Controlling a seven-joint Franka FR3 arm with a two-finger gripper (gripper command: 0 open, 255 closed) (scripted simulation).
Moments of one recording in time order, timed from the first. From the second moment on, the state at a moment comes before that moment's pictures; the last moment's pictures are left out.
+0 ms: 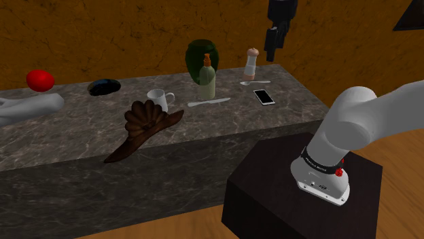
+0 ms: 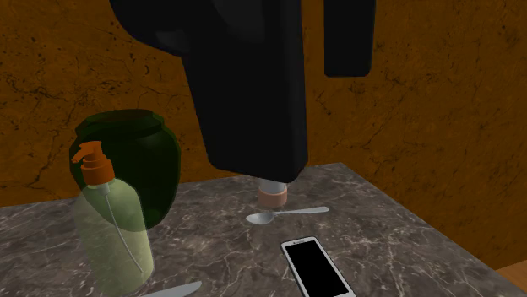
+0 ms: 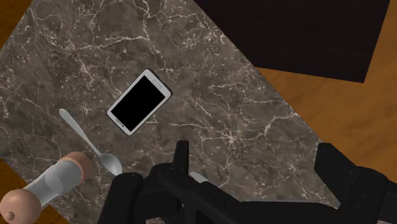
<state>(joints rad) 0.01 -0.82 0.05 -2.35 -0.11 1.48 -0.08</state>
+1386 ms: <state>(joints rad) -0.07 -0.32 -0.30 -2.13 -0.17 1.86 -0.40</state>
